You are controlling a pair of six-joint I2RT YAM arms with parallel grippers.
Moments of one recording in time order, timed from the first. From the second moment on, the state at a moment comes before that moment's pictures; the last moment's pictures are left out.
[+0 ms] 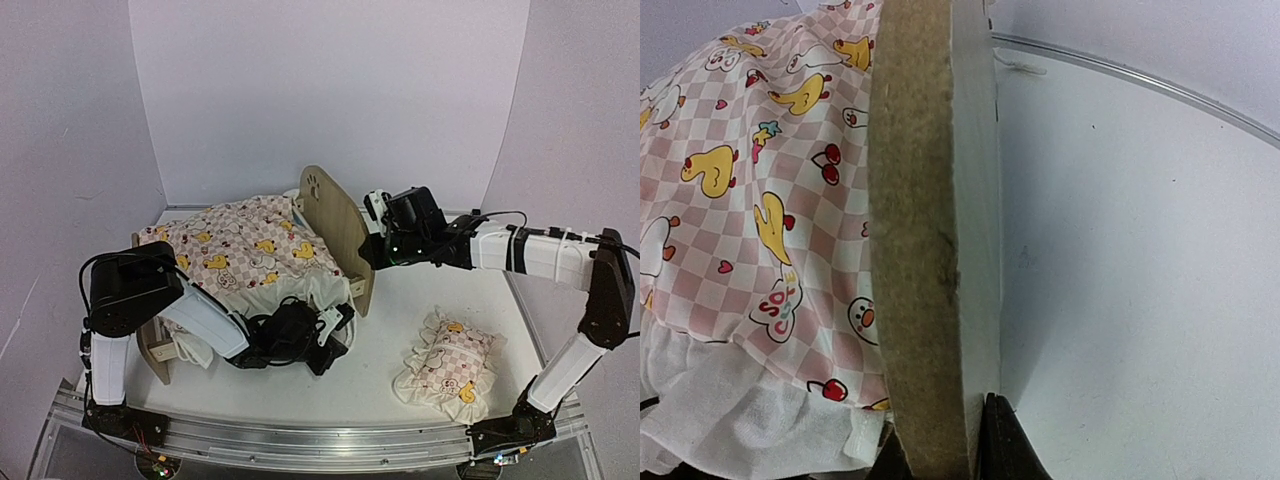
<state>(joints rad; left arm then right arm) -1.14 2.05 0.93 0.54 0.04 -0.21 0.75 1.61 1.17 -0.23 0.06 0.29</state>
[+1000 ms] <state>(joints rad) -1.14 2.00 0.87 0.59 0.16 -0.29 0.81 1.27 0.94 -0.54 -0.15 0.39</state>
